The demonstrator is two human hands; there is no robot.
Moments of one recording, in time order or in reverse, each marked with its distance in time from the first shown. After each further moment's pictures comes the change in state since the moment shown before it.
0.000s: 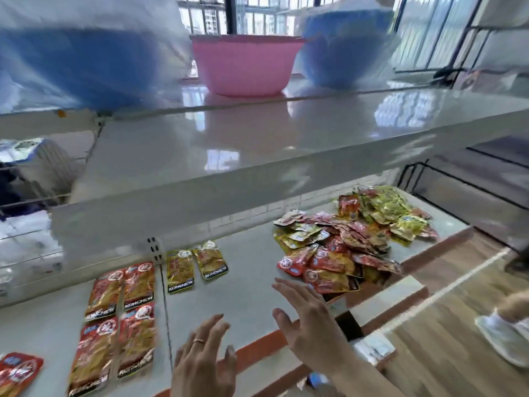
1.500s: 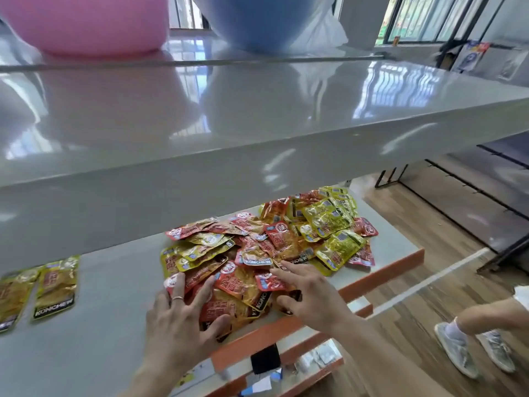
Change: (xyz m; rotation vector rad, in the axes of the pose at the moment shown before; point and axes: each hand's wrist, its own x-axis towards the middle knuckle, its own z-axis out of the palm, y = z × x) left_hand 0.132 0.157 0.202 0.542 -0.525 -0.164; right_hand 0.079 0.294 -0.165 -0.128 -0.258 0.068
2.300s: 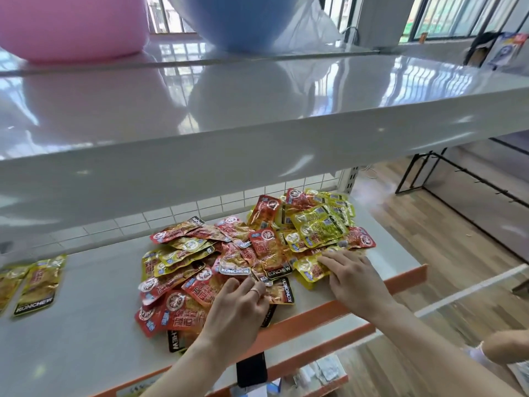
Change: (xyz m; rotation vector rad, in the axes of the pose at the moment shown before) left_hand 0.030 0.138 -0.007 0.096 0.309 0.607; right_hand 0.009 0.131 -0.056 -0.390 0.235 -0.118
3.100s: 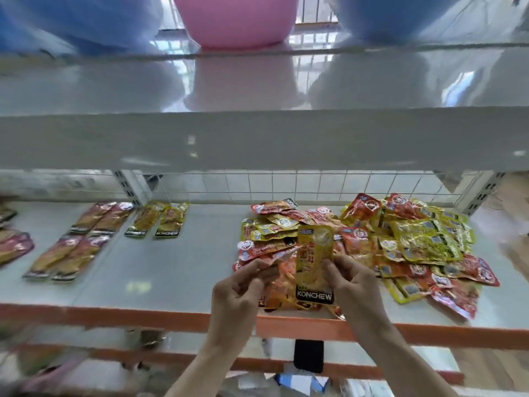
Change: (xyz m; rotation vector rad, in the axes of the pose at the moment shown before) left_hand -0.088 -0.009 -0.078 -1.376 0.639 -1.125; right_hand 0.021 -0.181 -0.020 1.296 -0.073 0.279
